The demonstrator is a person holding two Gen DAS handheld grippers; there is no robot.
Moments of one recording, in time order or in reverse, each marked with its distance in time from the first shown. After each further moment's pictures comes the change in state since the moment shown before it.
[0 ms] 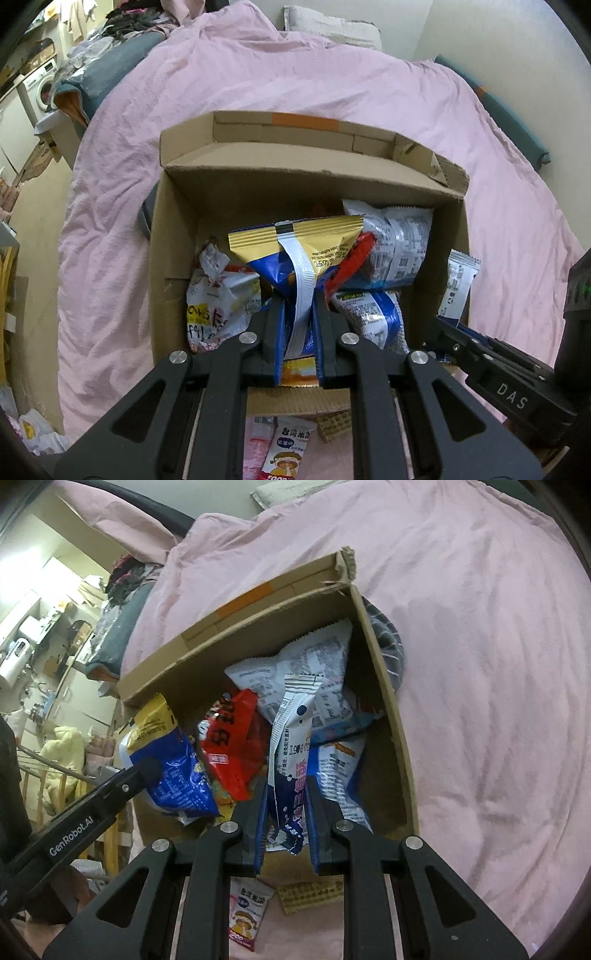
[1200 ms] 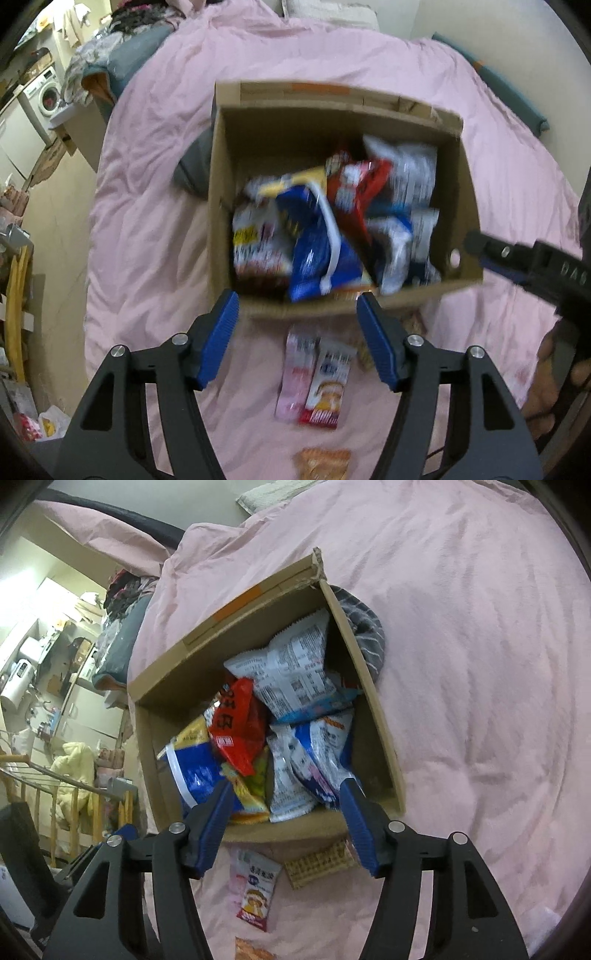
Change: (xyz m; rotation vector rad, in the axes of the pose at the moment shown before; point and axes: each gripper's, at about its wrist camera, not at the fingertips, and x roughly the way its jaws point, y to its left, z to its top) left arm -0.037 0.031 -0.065 0.062 0.069 0.046; right arm -0.027 -0.011 -0.022 0.072 -0.009 0.033
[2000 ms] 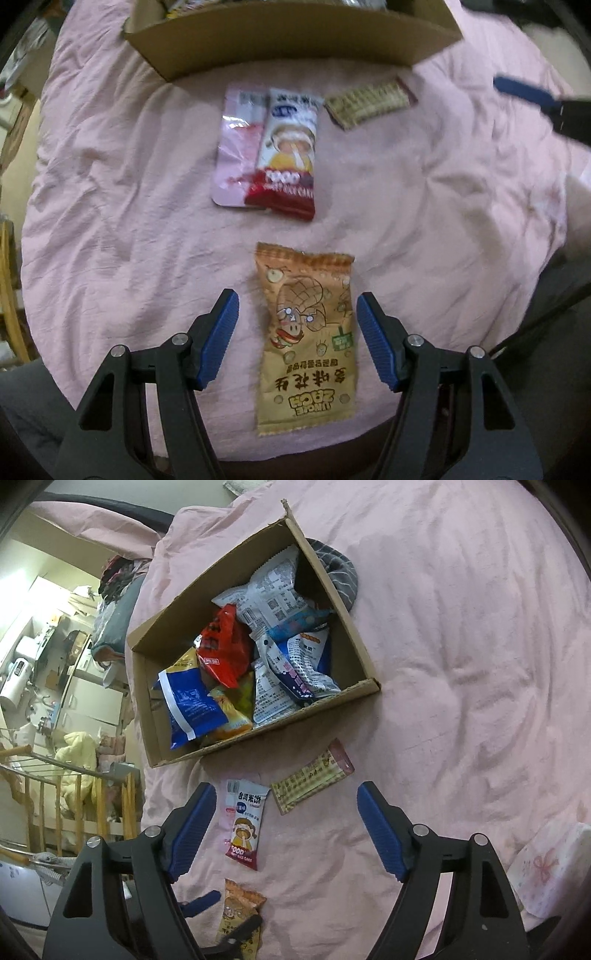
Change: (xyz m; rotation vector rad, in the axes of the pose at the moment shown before) left arm 0.044 -0.033 -0.166 0.139 0.352 -0.043; right arm -0.014 -0.017 -0.069 0.046 0.073 0.005
